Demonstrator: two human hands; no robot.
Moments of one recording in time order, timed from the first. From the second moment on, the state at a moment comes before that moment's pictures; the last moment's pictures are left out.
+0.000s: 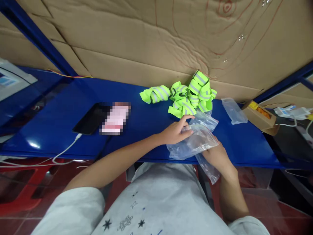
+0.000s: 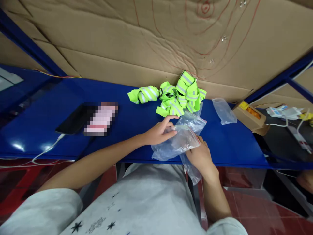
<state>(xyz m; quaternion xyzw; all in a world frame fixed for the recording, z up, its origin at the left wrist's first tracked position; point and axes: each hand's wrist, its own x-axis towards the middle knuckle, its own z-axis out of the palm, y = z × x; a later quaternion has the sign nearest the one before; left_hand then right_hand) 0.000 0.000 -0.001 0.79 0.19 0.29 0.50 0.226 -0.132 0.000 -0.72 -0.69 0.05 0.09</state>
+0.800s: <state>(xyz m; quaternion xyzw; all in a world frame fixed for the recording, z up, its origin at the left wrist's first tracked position) 0.017 -0.018 -0.019 0.94 0.19 0.18 0.22 0.310 0.002 0.030 -0.78 -0.50 0.22 0.31</state>
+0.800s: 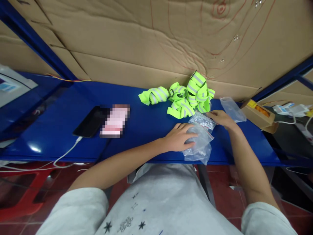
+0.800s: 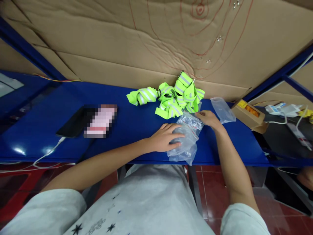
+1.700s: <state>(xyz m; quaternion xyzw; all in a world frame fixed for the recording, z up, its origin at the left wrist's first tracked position) 0.048 -0.035 -0.020 0.85 0.27 0.39 0.21 0.246 -0.177 0.010 -0.73 -0.67 0.01 0.13</state>
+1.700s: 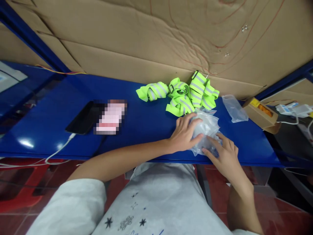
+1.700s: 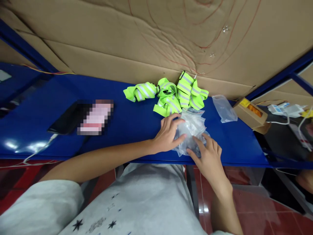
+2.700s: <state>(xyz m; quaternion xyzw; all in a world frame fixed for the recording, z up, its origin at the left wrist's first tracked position) 0.049 -0.021 -0.026 0.93 0.16 0.18 0.26 0.223 -0.187 0.055 -0.61 -0.77 -0.05 0.16</state>
